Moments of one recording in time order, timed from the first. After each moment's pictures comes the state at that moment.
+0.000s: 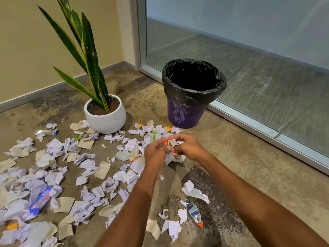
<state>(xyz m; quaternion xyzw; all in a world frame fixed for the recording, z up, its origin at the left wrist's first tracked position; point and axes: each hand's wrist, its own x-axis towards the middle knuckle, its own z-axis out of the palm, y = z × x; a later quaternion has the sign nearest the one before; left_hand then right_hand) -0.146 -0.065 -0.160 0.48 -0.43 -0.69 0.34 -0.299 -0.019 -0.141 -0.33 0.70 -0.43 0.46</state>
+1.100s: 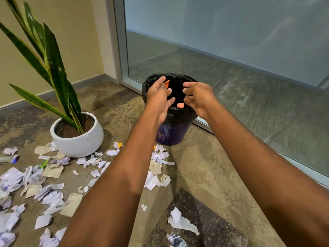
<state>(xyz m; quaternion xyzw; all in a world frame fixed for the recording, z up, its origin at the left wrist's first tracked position) -0.304 -0.195 0.006 0.29 -0.39 -0.78 0.41 -0.424 -0.128 0.027 -0.21 0.66 -0.65 0.31</state>
